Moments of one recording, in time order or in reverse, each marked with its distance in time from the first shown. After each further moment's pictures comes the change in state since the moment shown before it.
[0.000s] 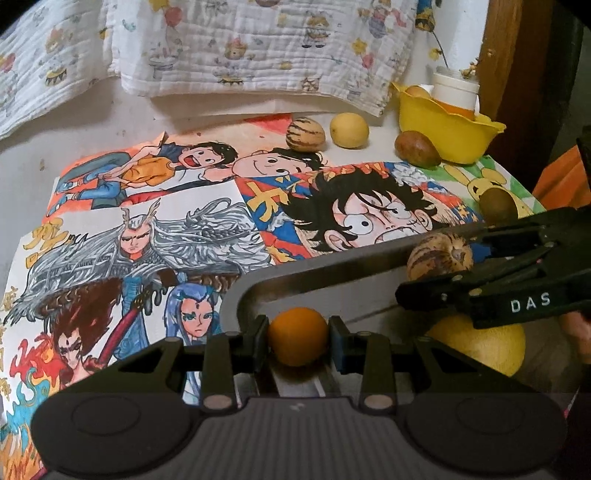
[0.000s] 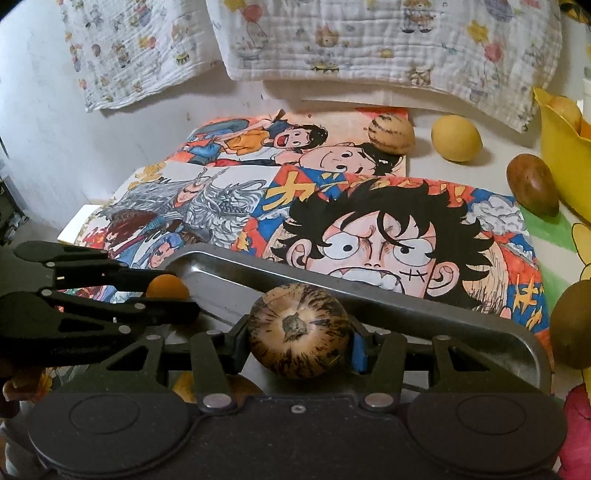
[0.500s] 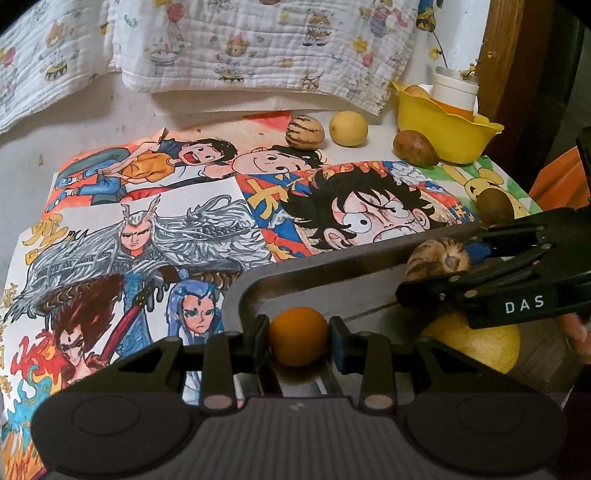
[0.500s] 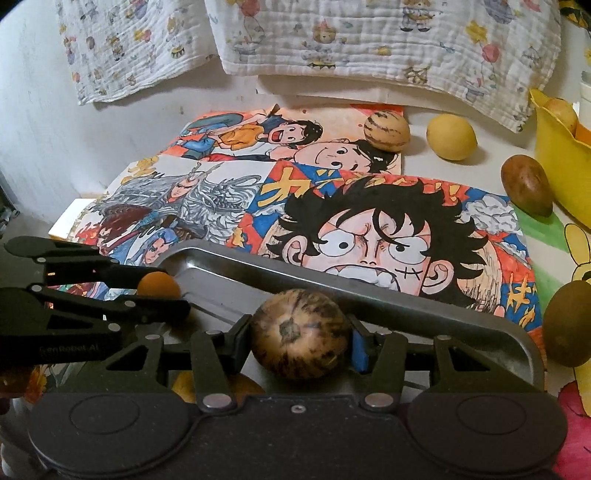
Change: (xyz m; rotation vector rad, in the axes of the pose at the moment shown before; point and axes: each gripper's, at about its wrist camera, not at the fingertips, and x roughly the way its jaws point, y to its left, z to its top) left arm -0.002 0.002 0.000 -0.013 0.009 -0.014; right arm -0.002 0.004 0.002 -0.007 0.017 -0.037
